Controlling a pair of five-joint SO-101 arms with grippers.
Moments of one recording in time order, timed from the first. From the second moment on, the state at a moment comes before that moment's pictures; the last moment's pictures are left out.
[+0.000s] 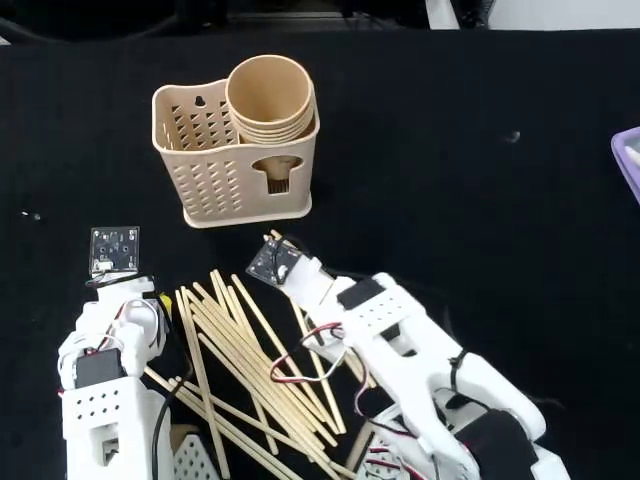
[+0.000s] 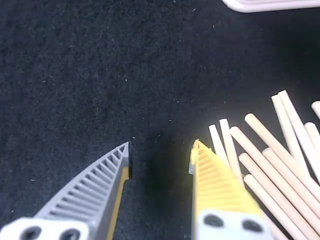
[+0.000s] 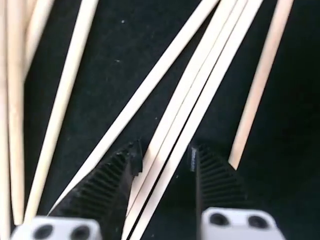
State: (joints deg) left arm -19.8 -77.2 90.8 45.2 -14.0; right arm -30.1 -22.4 65.1 49.2 28.7
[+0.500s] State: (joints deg) left arm -19.8 -77.2 90.8 45.2 -14.0; right arm -20.7 -44.0 62.3 64.5 37.4
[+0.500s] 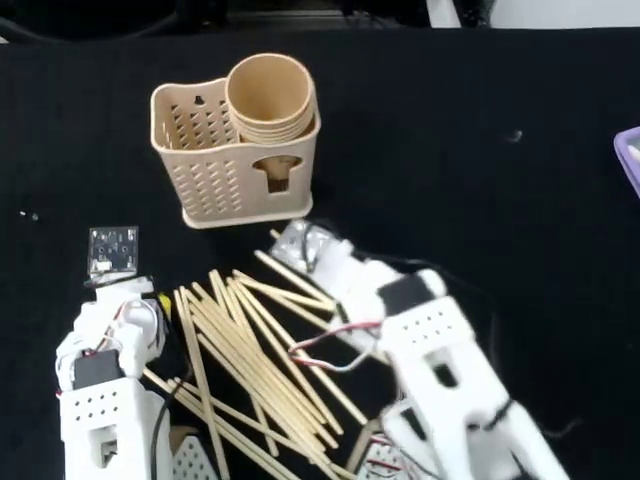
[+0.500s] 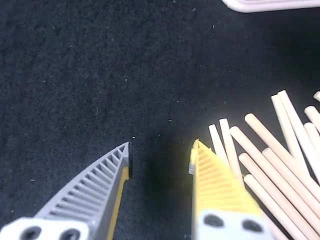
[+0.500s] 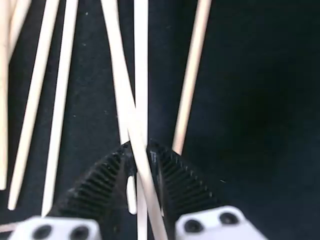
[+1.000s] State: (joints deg) left arm -19.8 -77.2 90.8 45.2 -14.0; right arm -15.3 -50.9 71.0 56.7 43.5
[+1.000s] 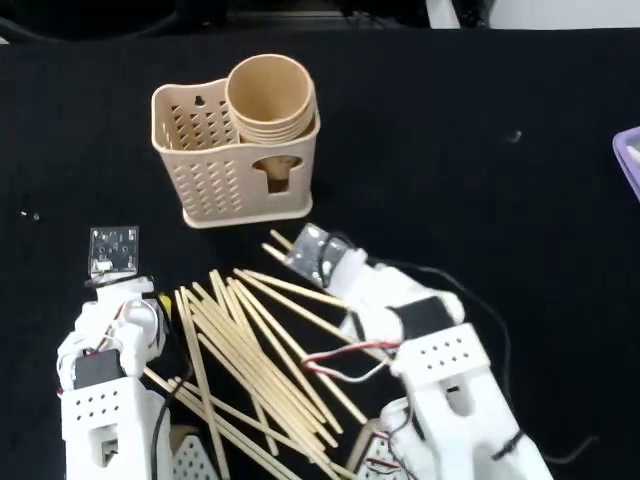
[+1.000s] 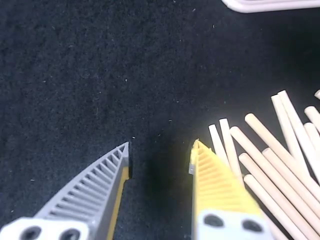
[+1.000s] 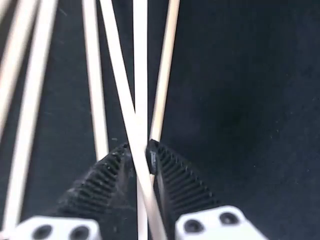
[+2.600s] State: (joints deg) left arm -19.8 -77.2 90.8 45.2 -14.0; right arm -3.8 -17.6 58.3 45.7 48.1
